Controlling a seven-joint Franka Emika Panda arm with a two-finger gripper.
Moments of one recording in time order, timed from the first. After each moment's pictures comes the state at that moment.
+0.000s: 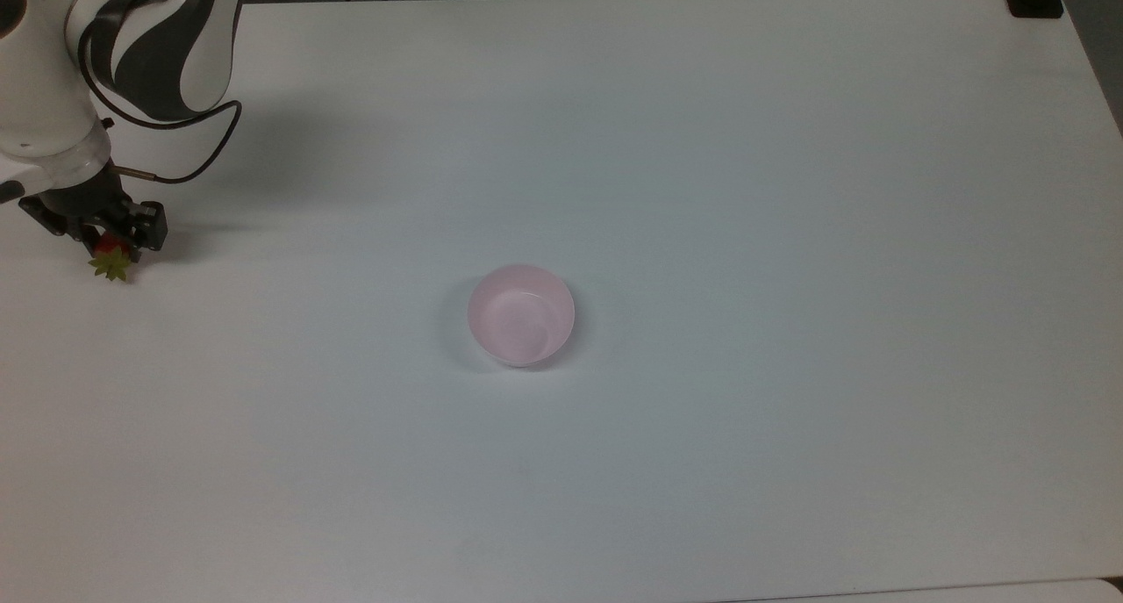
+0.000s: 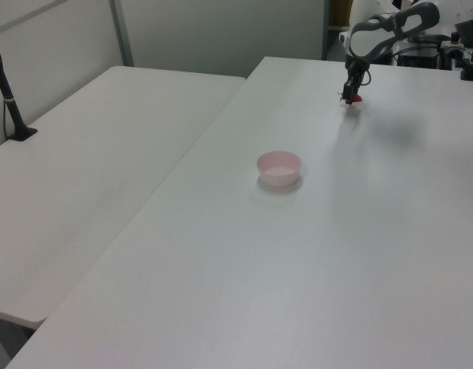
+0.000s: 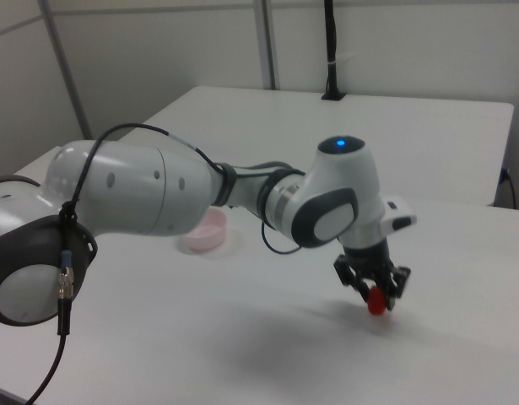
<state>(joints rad) -0.48 0.63 -0.04 -1.47 -0.07 2.27 -0.40</state>
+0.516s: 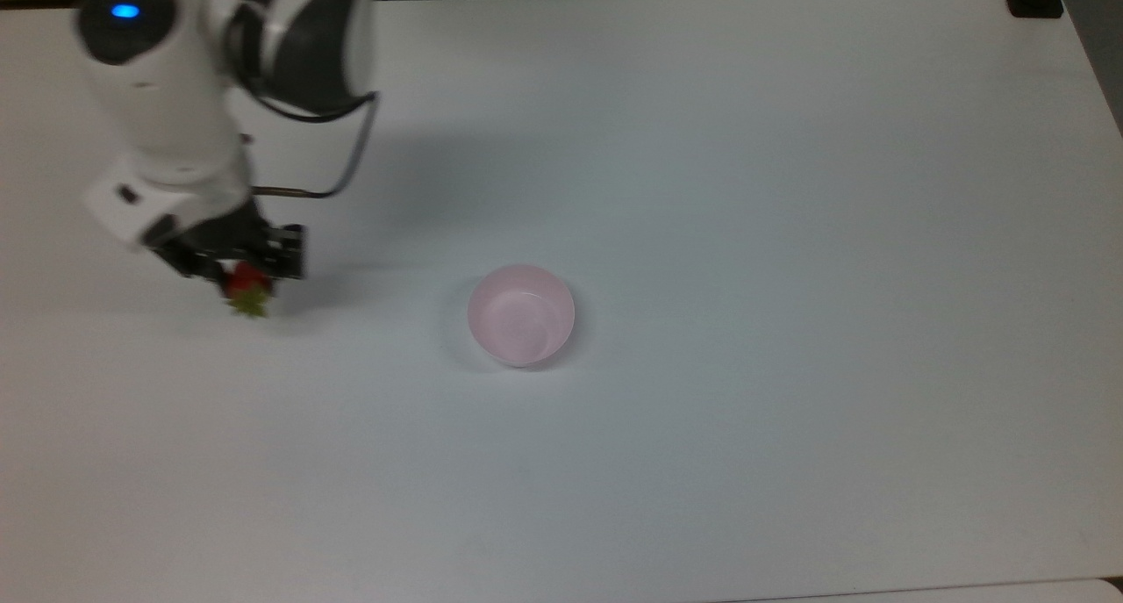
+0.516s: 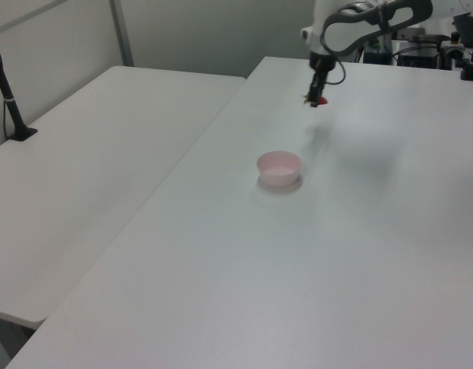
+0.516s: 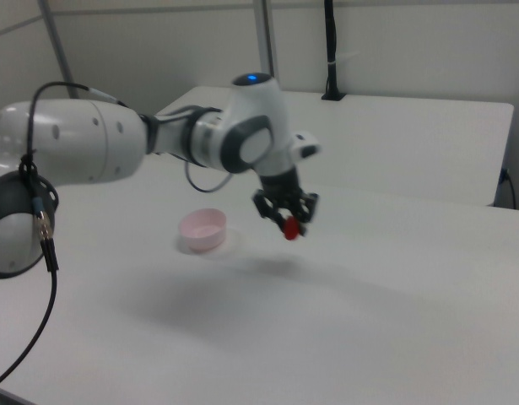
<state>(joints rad) -0.22 0.54 -0.01 -1.45 -0.07 2.15 -0.28</state>
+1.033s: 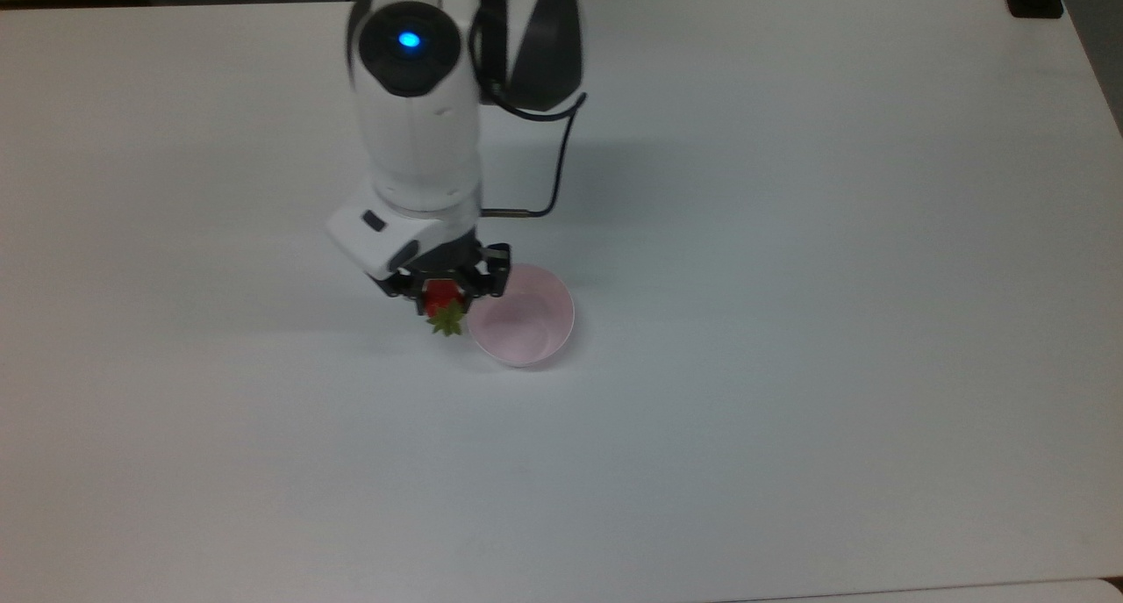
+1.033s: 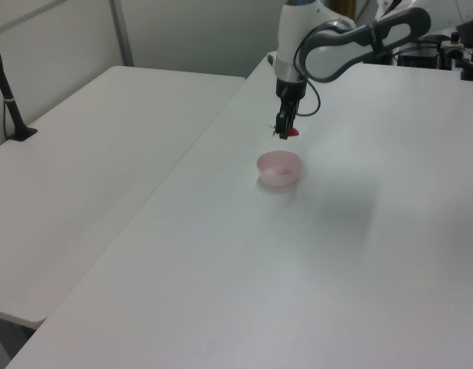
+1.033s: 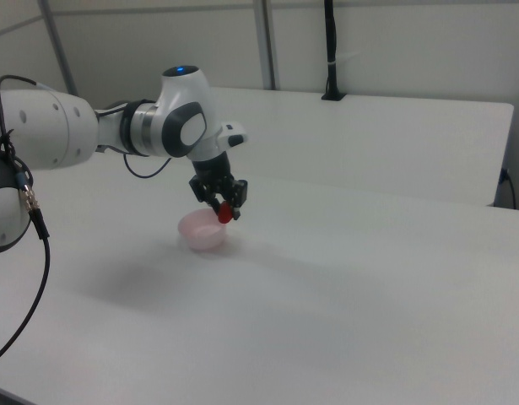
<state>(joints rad) 0.03 0.53 -0.01 -1.49 -0.07 2.13 -0.01</state>
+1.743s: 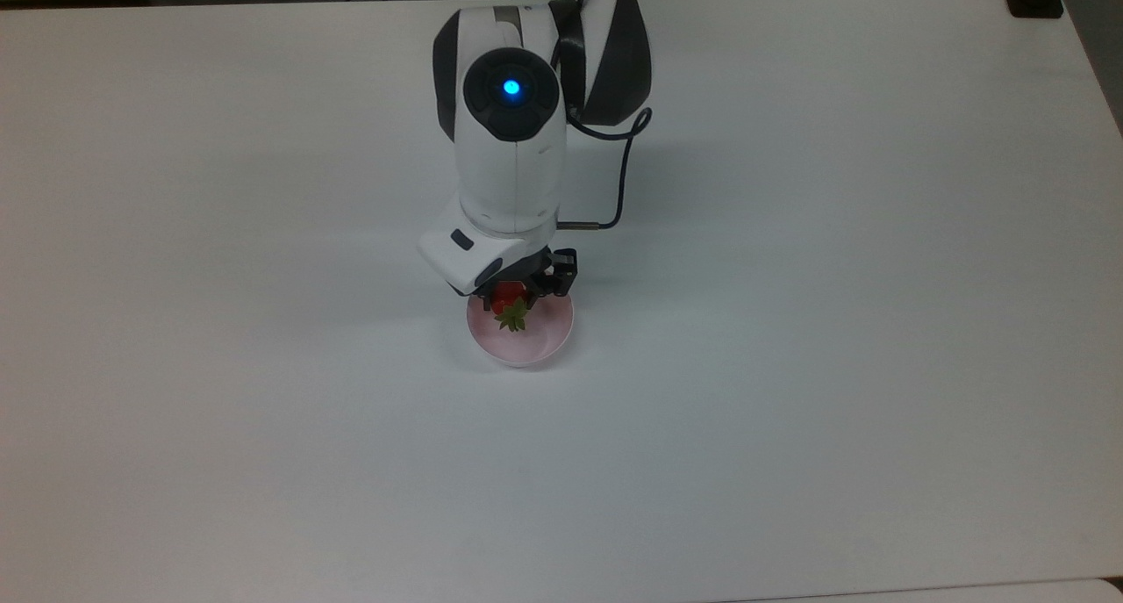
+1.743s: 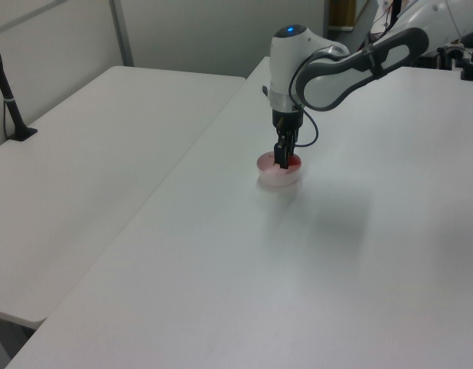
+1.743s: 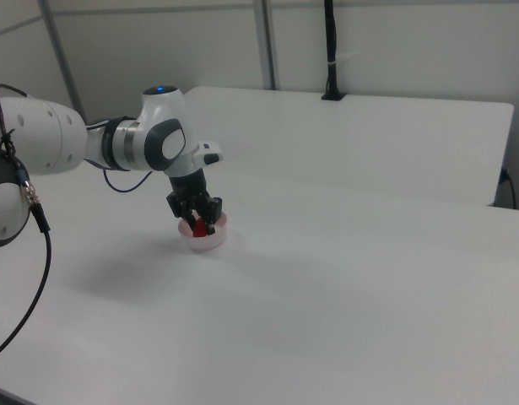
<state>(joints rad) 0.12 0.55 -0.01 -1.54 -0.07 2.13 0.09</state>
